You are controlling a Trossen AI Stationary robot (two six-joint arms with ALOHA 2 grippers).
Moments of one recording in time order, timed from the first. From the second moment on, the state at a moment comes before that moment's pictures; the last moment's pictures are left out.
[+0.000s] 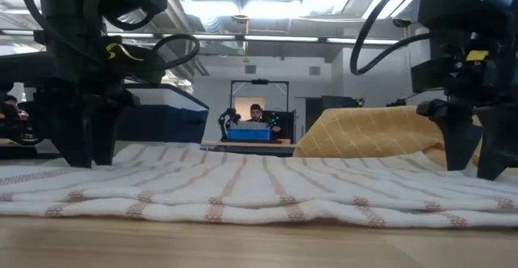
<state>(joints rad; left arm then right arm) -0.35 1.63 0.79 -0.59 -0.13 -0.43 0.35 1.44 0.58 -0.52 0.09 0.31</state>
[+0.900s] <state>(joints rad) -0.36 1.63 0.79 -0.64 -0.24 -0.49 0.35 1.44 0.57 -0.51 0.09 0.29</state>
